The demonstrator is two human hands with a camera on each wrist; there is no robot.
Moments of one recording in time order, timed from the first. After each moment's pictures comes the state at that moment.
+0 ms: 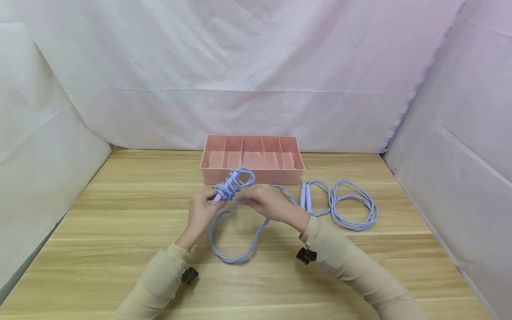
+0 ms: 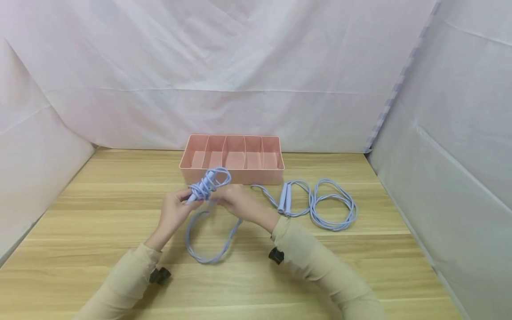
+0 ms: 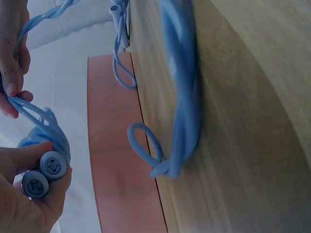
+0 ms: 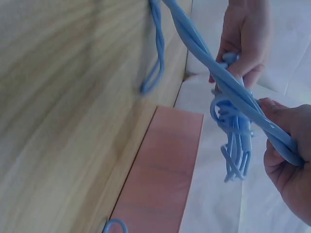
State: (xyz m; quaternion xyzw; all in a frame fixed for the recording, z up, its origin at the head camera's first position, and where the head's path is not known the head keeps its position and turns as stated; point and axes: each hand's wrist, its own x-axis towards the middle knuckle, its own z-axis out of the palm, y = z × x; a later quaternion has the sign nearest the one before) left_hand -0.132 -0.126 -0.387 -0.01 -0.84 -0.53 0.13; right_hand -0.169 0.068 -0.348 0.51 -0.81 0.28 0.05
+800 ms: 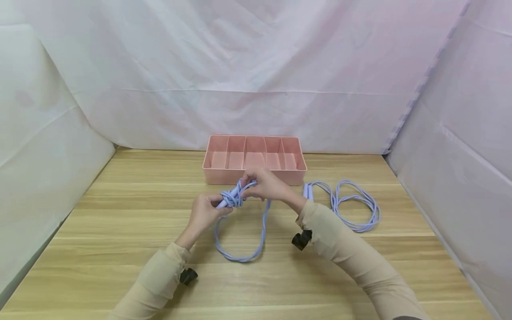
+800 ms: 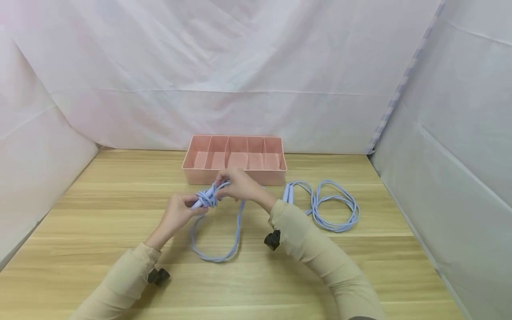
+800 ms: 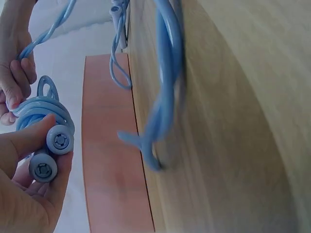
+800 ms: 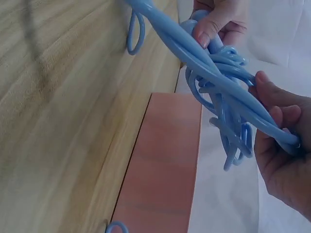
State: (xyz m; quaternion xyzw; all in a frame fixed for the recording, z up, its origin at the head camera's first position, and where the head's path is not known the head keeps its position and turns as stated) left_hand -0.132 -0.130 -0.392 -0.03 -0.87 -0.49 0.07; right_hand -0.205 0.059 -0.337 0.38 -0.81 0.43 -0.13
